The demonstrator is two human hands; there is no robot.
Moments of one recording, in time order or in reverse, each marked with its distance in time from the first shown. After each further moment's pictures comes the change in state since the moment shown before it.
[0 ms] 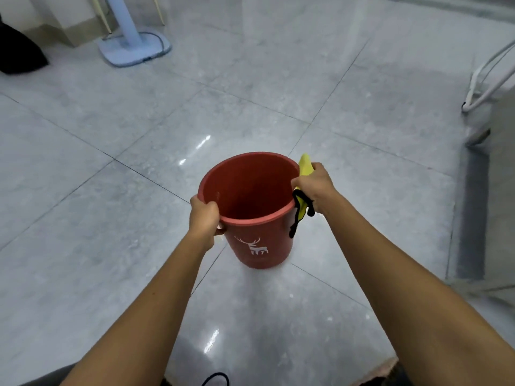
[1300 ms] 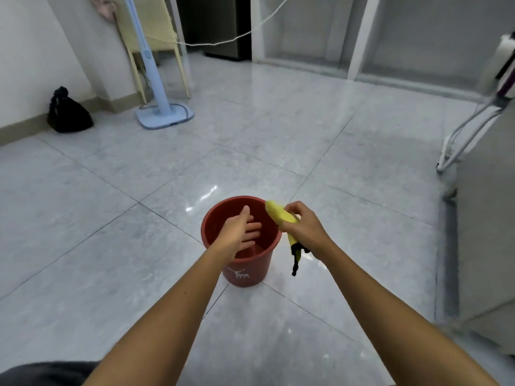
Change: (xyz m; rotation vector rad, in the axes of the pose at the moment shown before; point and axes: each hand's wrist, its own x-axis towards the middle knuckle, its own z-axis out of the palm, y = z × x) left_hand -0.084 0.058 0.001 -0.052 -0.368 0.075; right_hand -0.105 -0.025 -0.027 -0.120 -0.185 -0.437
